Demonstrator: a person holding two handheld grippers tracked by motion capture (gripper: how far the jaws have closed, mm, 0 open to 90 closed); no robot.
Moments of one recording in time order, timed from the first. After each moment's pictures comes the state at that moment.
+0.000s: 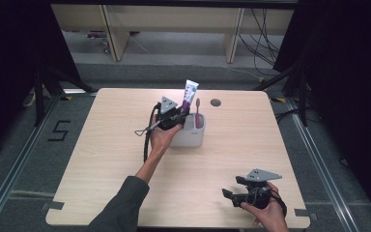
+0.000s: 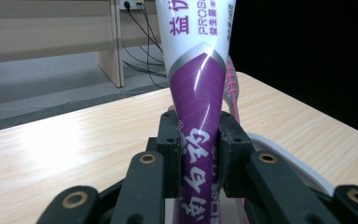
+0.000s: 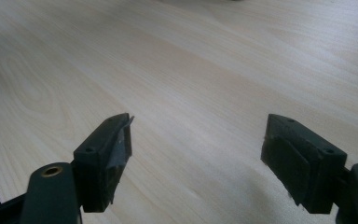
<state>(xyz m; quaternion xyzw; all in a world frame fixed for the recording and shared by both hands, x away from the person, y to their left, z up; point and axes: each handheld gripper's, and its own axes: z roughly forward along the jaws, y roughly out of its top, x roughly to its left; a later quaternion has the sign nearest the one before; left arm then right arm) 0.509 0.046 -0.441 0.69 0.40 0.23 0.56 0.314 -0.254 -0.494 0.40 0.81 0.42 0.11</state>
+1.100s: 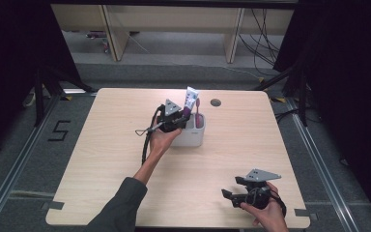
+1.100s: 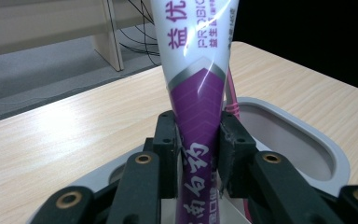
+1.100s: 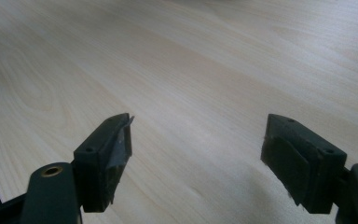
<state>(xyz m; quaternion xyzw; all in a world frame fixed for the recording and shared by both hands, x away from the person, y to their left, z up) 0.505 0.041 -0.444 0.74 0.37 0.24 0.51 0.313 -0.253 -0.494 0.41 0.81 0.41 0.10</state>
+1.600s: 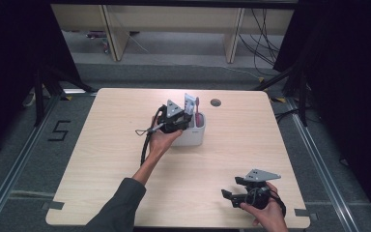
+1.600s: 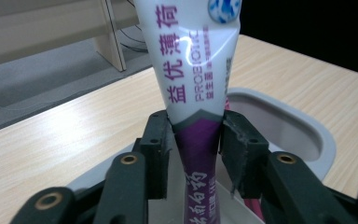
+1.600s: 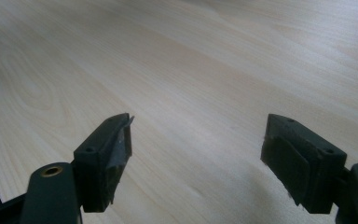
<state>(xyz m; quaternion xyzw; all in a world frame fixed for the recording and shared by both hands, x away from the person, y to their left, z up) 0.500 0.040 -0.438 0.74 0.36 0.25 0.51 0.313 -0.252 -0.495 0.41 0.81 0.41 0.10</state>
